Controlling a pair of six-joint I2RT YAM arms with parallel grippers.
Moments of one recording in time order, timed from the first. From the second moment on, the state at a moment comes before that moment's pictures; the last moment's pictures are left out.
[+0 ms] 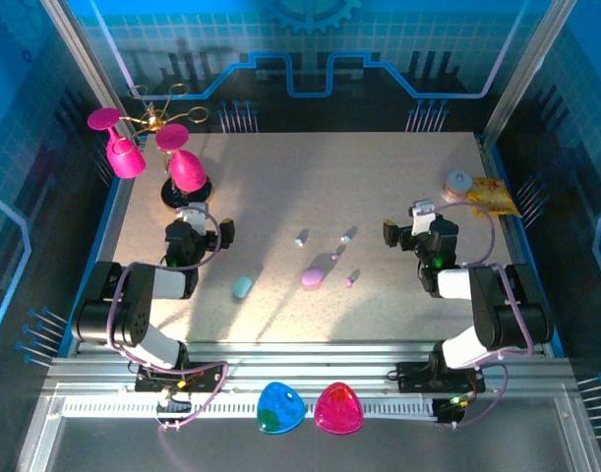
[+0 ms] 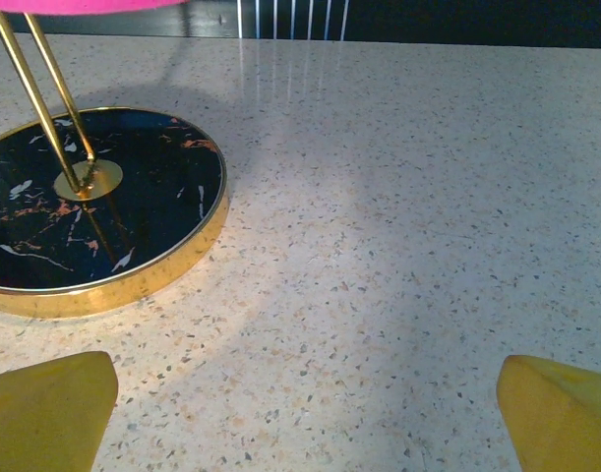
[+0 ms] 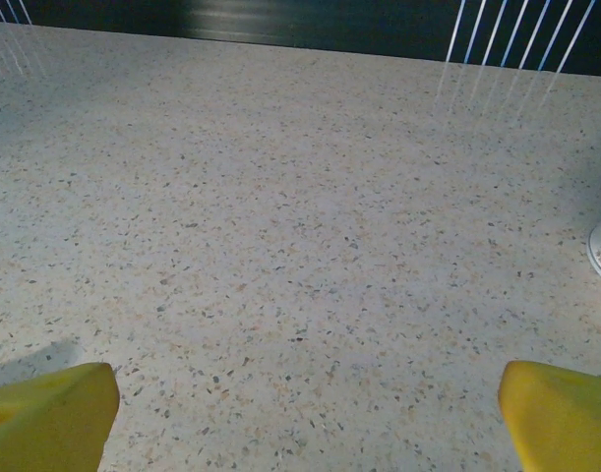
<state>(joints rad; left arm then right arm) -0.01 1.52 0.37 0.80 0.04 -0.06 0.03 1.49 0.39 0.74 -0.11 -0.07</state>
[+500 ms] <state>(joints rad) -0.28 1.03 0.53 0.17 -0.03 -0.02 0.22 1.10 0.48 0.31 -0.18 -0.07</state>
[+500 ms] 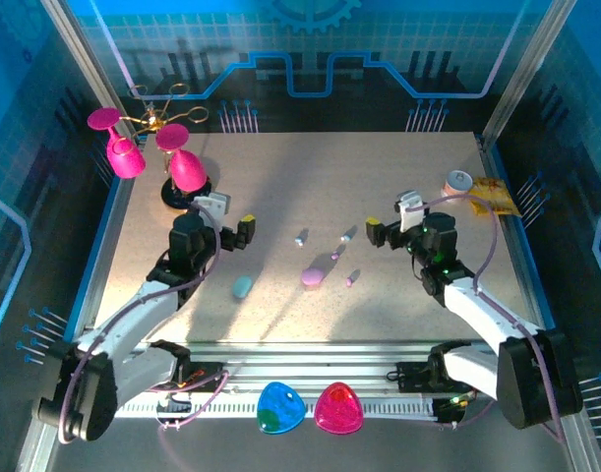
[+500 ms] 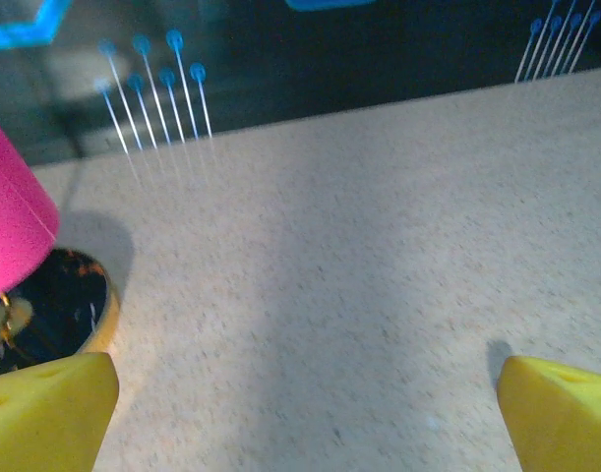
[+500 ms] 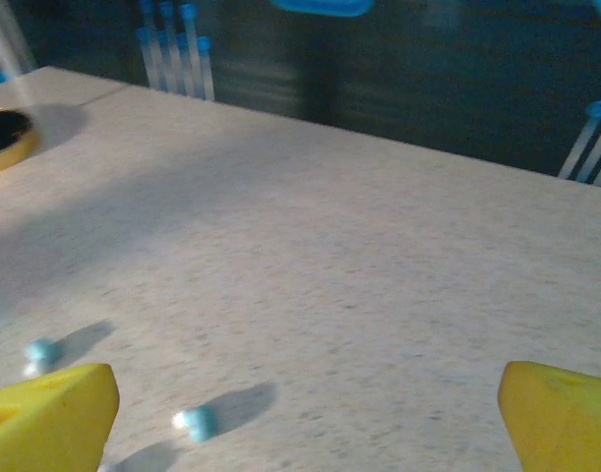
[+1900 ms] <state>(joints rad) -0.49 1.35 0.62 -0.61 -0.02 -0.55 0.43 1.11 0.53 0.15 -0.24 -0.03</state>
